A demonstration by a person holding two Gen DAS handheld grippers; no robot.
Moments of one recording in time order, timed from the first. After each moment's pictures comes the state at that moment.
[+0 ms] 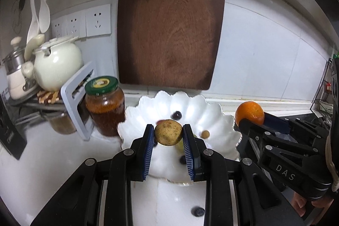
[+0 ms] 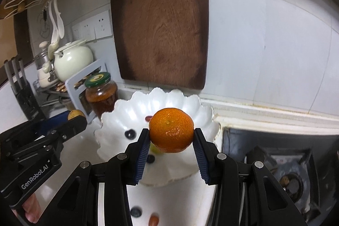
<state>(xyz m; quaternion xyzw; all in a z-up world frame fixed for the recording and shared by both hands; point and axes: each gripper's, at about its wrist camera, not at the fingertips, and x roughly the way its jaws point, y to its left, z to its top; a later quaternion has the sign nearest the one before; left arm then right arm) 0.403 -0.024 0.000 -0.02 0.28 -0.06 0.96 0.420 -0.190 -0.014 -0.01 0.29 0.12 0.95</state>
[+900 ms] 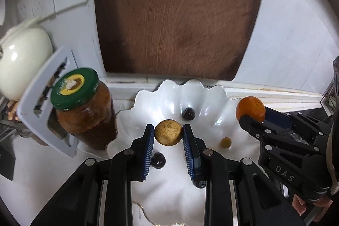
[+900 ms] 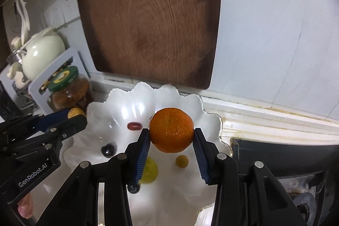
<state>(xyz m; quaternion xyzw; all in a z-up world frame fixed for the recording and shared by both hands) 0.533 -0.026 -0.034 -0.01 0.40 -0.07 0.91 0.538 -0.175 -0.044 -0.02 0.38 0.11 0.92</state>
